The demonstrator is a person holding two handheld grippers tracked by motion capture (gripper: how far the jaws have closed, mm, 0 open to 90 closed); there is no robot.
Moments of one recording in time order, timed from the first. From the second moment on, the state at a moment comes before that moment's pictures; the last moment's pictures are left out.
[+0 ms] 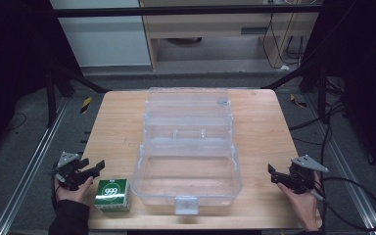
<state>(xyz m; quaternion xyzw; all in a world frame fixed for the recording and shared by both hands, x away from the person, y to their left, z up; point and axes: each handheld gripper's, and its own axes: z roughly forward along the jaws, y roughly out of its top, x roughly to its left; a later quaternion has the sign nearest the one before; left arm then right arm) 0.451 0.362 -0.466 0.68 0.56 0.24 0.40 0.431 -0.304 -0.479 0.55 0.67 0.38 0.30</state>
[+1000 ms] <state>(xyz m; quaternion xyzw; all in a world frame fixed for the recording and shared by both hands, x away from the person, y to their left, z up) 0.440 0.362 -0.411 0.78 0.42 0.20 0.42 0.431 -0.296 -0.488 0.53 0.70 0.37 0.30</state>
